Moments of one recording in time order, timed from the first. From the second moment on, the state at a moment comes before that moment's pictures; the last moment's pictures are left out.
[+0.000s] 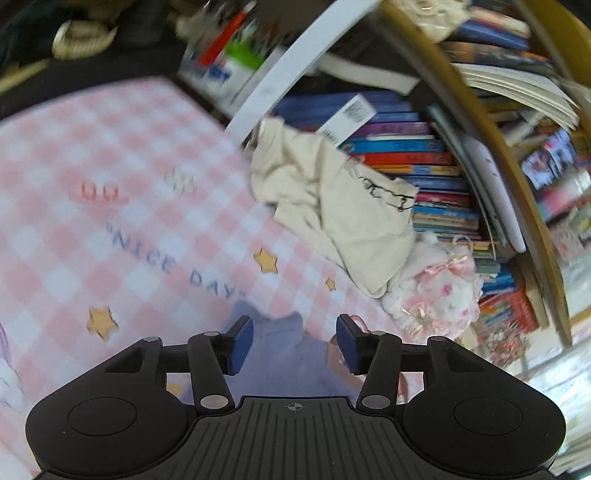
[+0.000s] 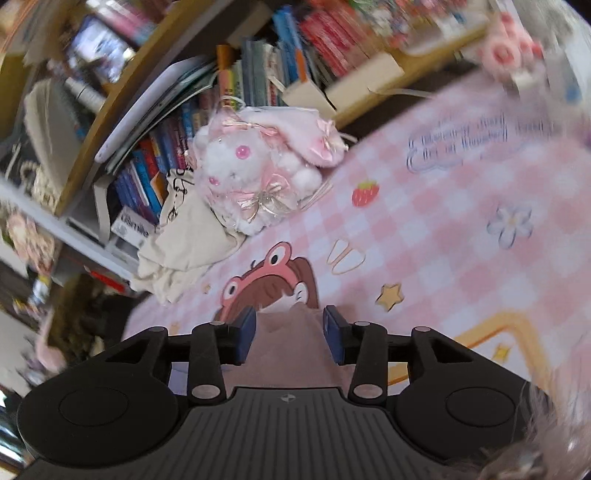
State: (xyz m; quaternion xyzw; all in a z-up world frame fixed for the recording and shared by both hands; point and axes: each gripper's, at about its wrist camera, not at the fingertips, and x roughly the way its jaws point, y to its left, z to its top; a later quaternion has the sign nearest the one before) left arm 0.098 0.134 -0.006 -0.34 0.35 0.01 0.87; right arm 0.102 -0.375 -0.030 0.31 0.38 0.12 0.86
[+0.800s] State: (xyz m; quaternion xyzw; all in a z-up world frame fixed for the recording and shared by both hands) left arm 0.078 0.114 -0.030 -0.17 0.37 -0.04 0.91; right arm 0.062 -0.308 -0.028 0.11 0.38 0.04 0.92
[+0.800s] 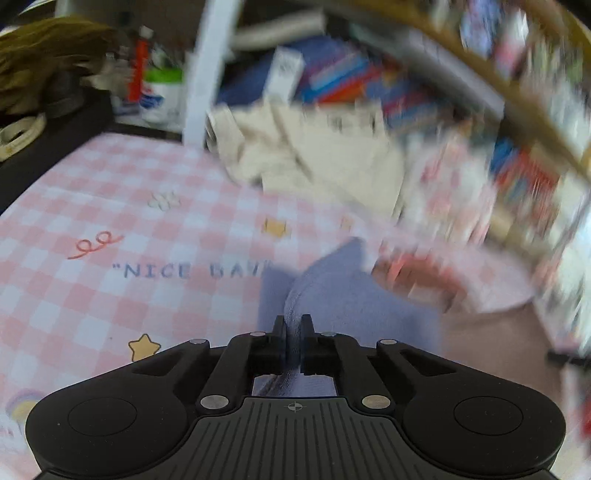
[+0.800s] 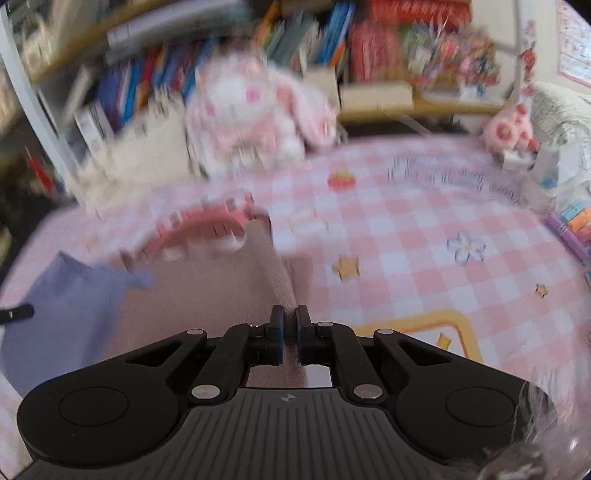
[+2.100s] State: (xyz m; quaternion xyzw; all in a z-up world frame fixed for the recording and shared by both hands) left arm 0.136 0.114 -0.052 -0.11 0.39 -0.03 0.91; right arm 0.067 -0.310 -0.067 0.11 0.46 0.02 0.88
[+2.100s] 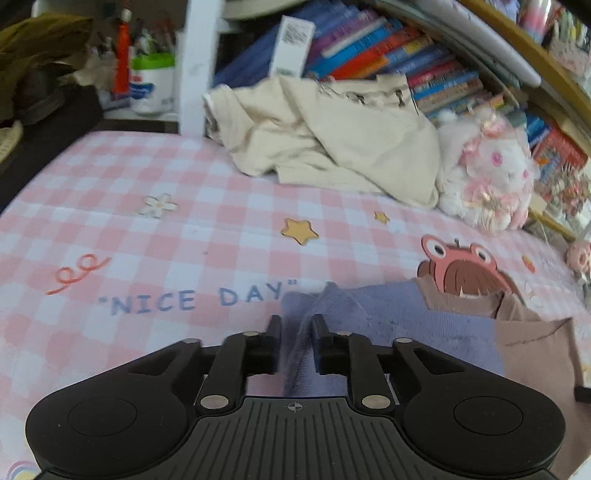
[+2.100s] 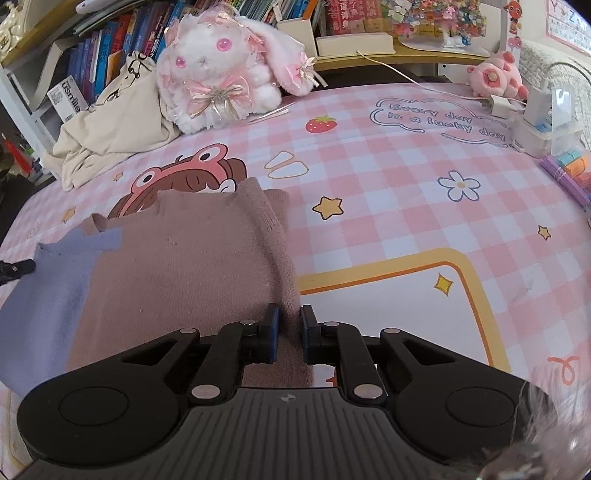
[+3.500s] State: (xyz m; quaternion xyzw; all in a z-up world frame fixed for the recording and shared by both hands) left arm 0.018 0.136 -0.004 -0.12 0.35 0.03 0.93; right arm 0.031 -0.218 -0.023 0.03 0.39 0.06 0.92
